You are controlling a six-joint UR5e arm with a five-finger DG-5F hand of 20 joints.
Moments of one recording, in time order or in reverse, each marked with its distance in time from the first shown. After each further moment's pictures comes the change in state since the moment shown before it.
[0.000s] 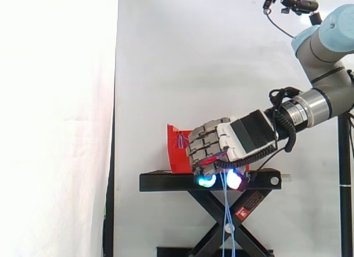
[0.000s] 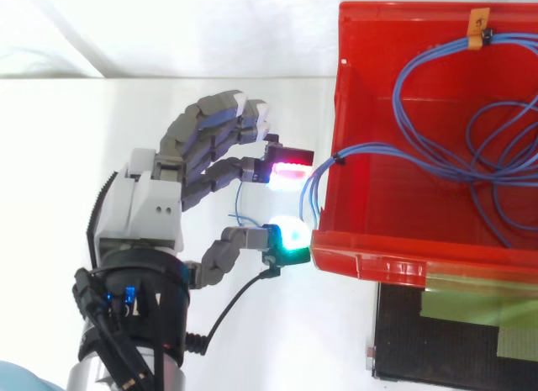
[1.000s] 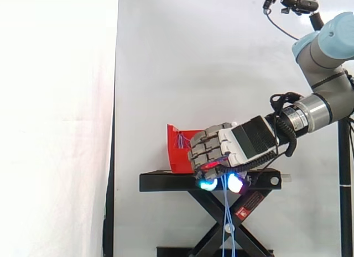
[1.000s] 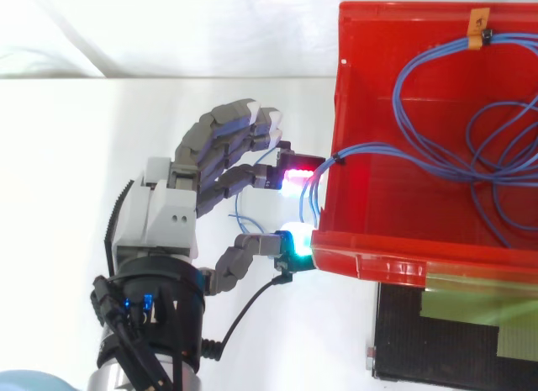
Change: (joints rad) arm -0.013 0.000 -0.026 0.021 -0.003 -0.018
